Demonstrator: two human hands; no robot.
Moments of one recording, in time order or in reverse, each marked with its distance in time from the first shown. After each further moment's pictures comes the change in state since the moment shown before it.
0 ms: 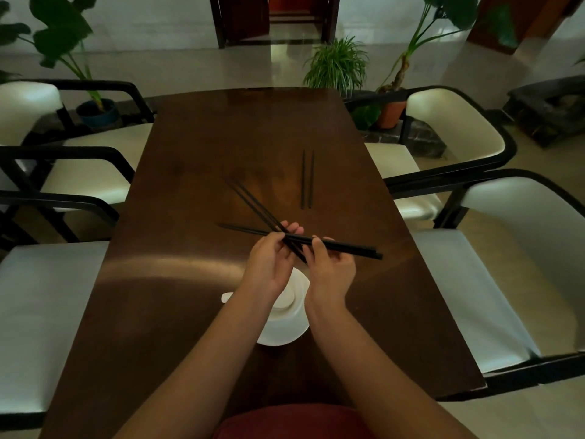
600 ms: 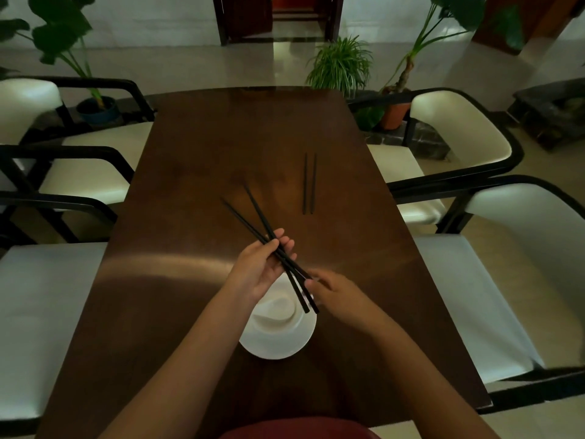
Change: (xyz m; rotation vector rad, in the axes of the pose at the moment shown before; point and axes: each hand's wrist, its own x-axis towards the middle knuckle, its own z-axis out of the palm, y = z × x) left_hand 0.013 0.024 -0.012 0.226 0.014 -0.038; right_hand 0.038 -0.026 -0.042 -1.269 -0.837 -0.049
